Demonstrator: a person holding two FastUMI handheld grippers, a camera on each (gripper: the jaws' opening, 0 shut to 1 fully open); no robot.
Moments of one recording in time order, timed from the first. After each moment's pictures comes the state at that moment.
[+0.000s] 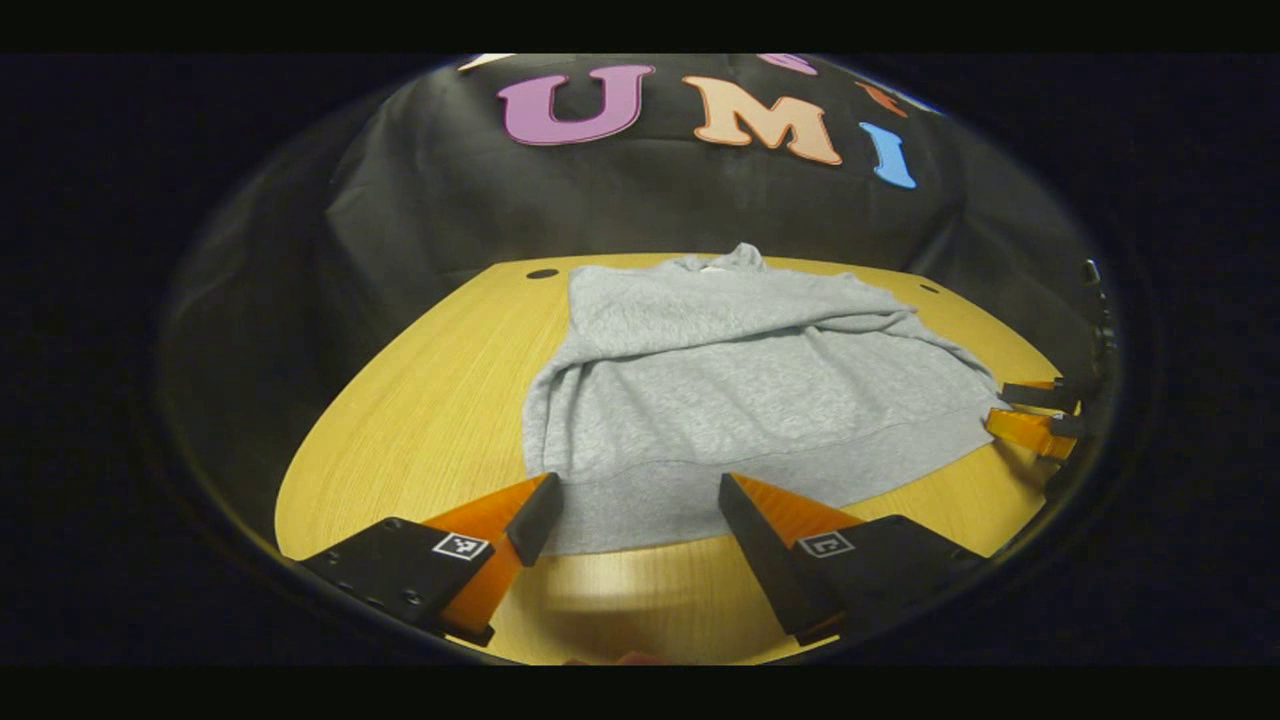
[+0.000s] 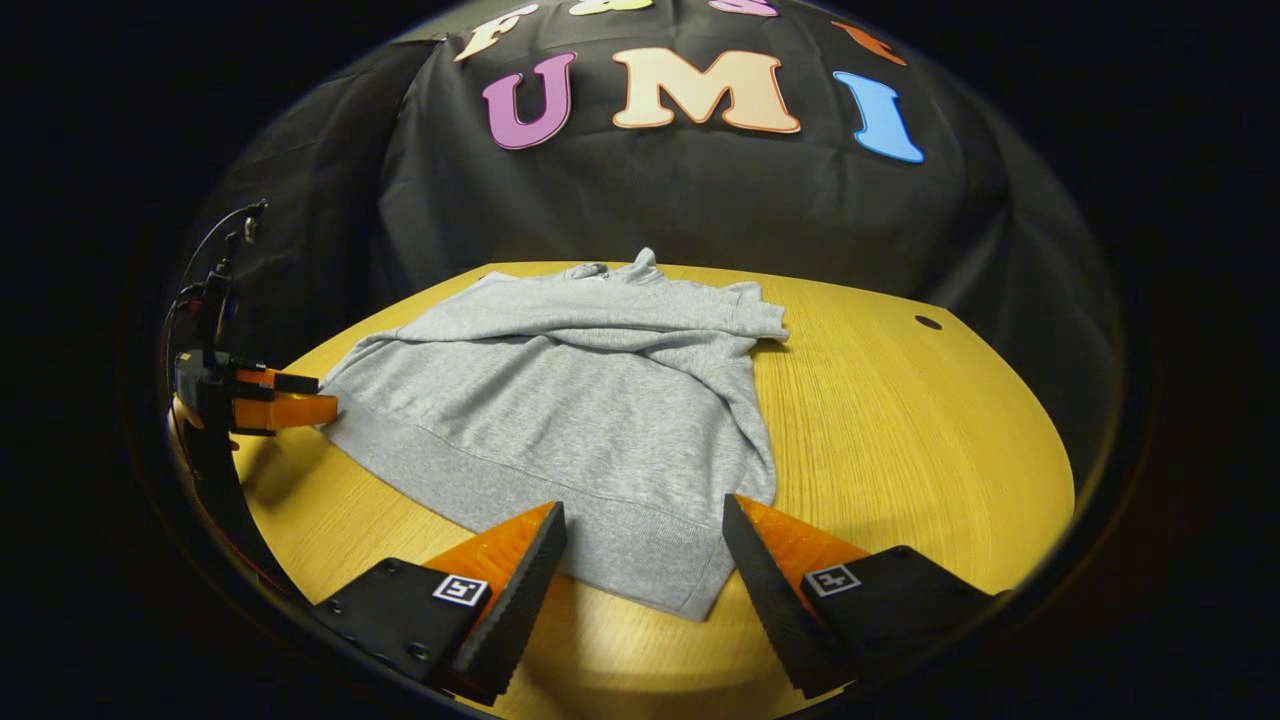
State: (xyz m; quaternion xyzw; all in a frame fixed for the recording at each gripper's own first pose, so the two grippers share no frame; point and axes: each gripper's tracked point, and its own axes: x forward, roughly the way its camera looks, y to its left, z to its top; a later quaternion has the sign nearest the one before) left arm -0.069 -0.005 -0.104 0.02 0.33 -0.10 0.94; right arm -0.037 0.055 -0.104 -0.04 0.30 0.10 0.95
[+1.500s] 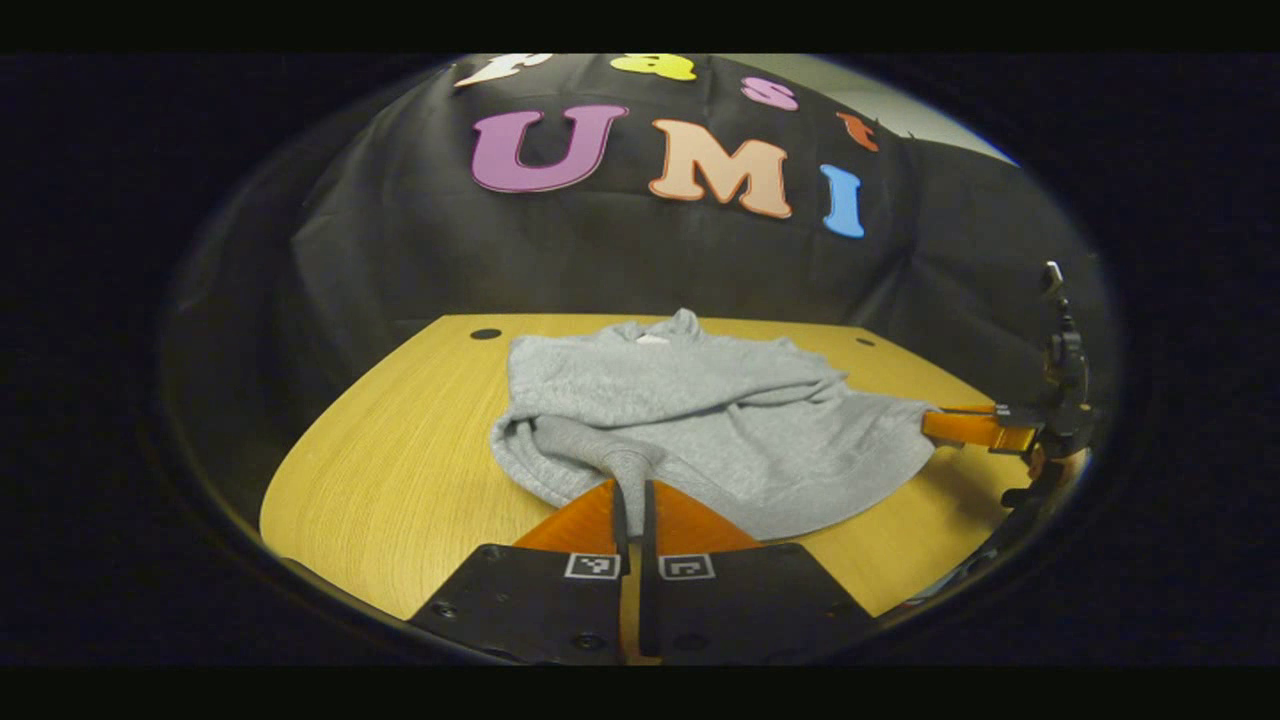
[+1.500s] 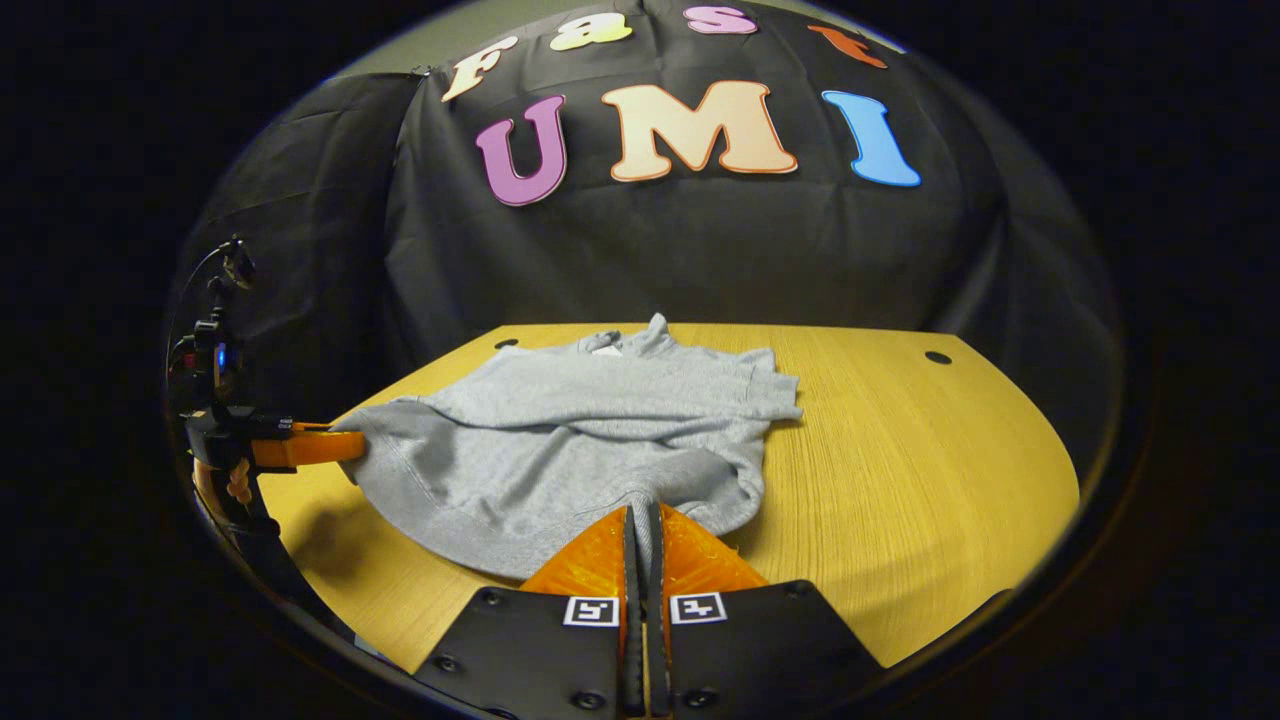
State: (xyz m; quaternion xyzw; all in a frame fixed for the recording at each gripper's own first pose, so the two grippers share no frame) left arm -0.029 -0.054 -0.021 -0.05 0.22 -0.18 0.96; right arm 0.007 0.082 -0.025 0.00 0.23 0.11 0.97
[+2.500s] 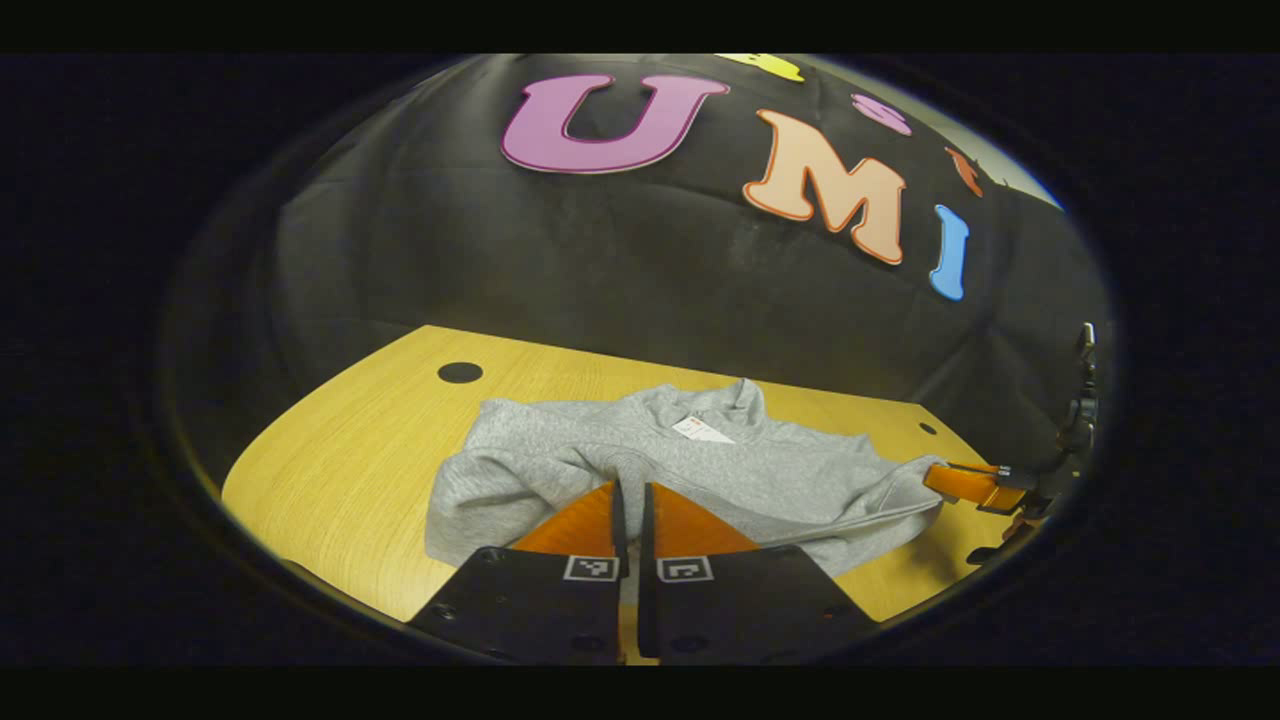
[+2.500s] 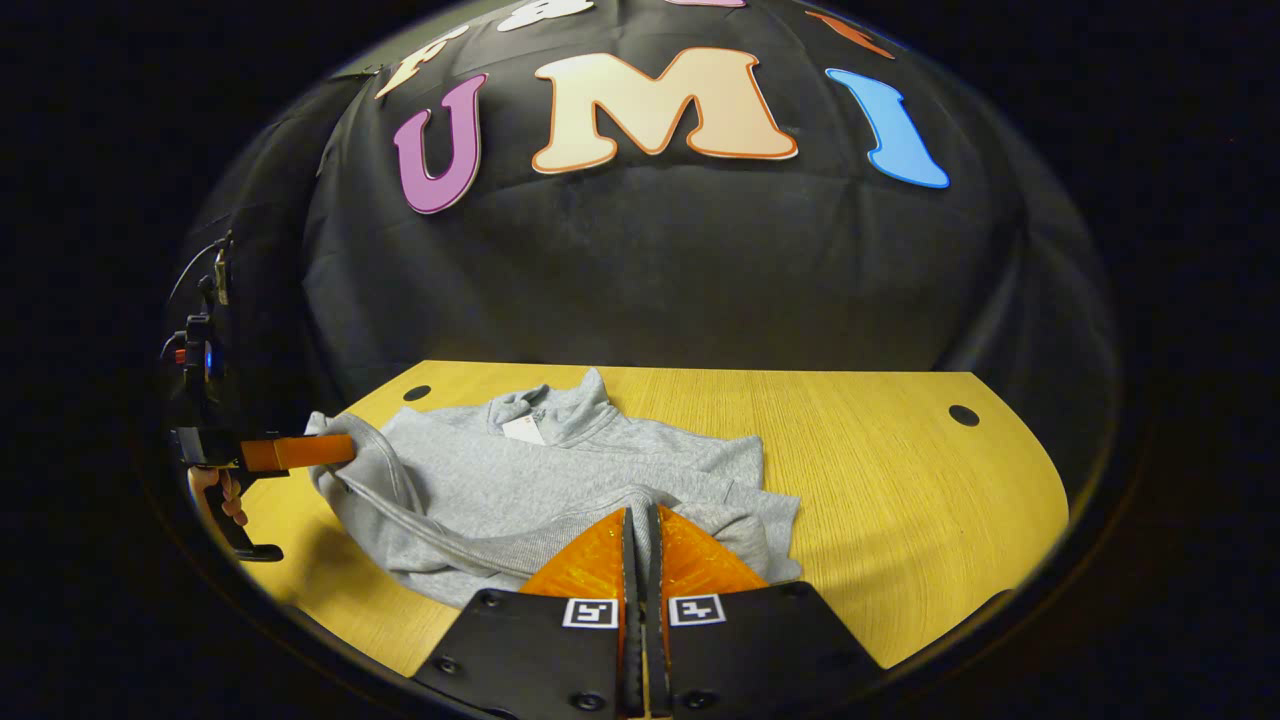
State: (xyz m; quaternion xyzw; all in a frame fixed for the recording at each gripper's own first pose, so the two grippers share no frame) left arm 0.170 -0.079 -0.042 -0.12 0.24 -0.12 0.96; right arm 0.199 0.069 -0.051 -0.01 0.25 0.06 0.97
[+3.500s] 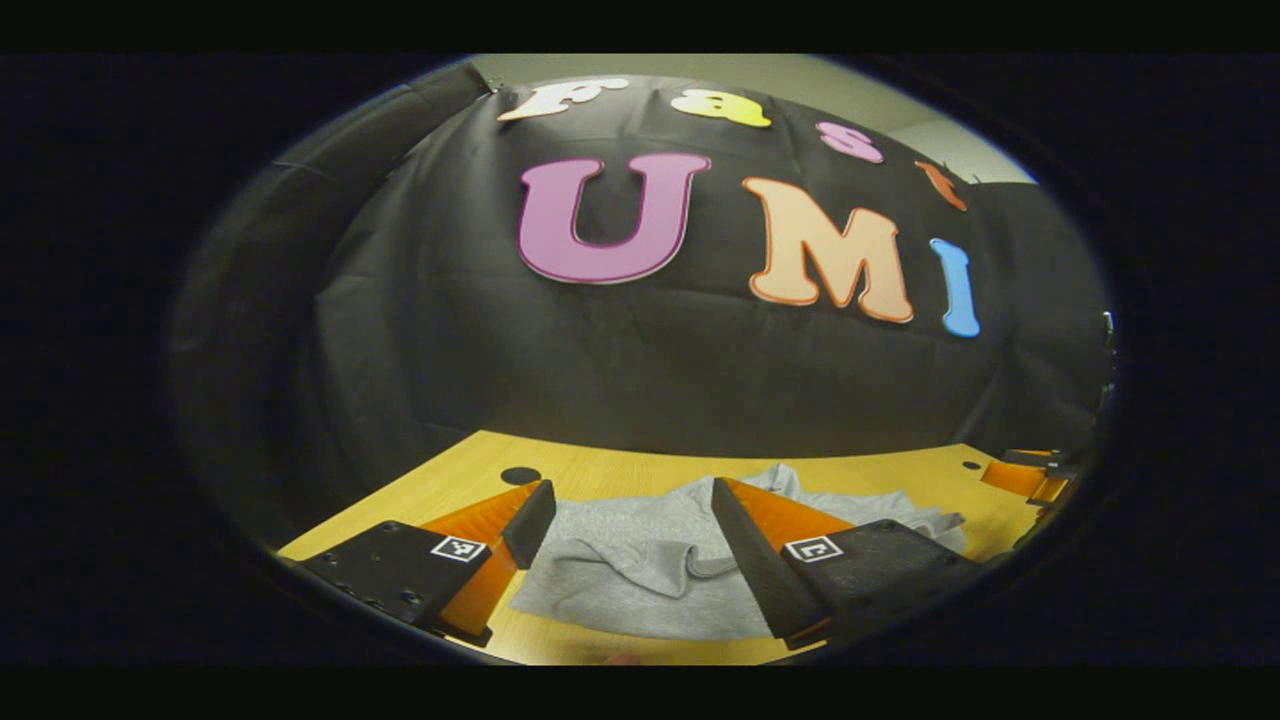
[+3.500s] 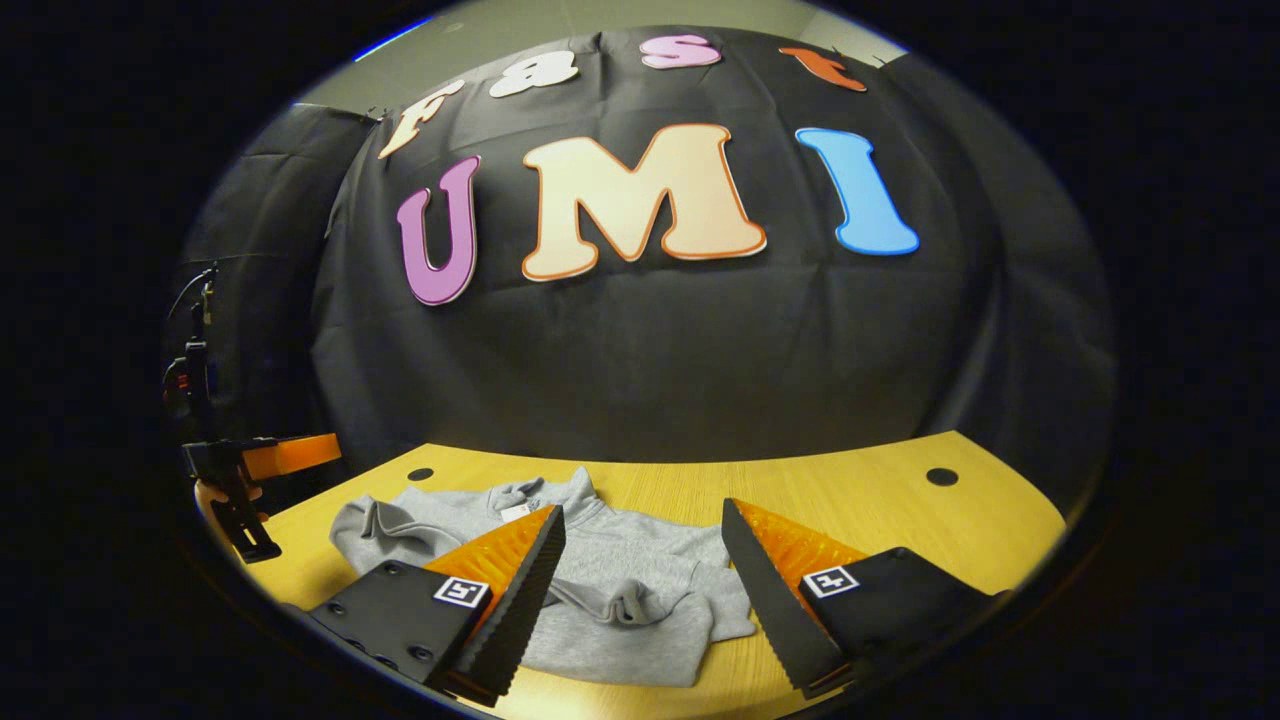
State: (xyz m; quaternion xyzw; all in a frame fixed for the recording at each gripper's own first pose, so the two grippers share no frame) left arm 0.165 -0.034 0.069 -0.06 0.05 -0.05 1.00; right arm 0.189 0.039 0.047 0.02 0.10 0.05 0.99
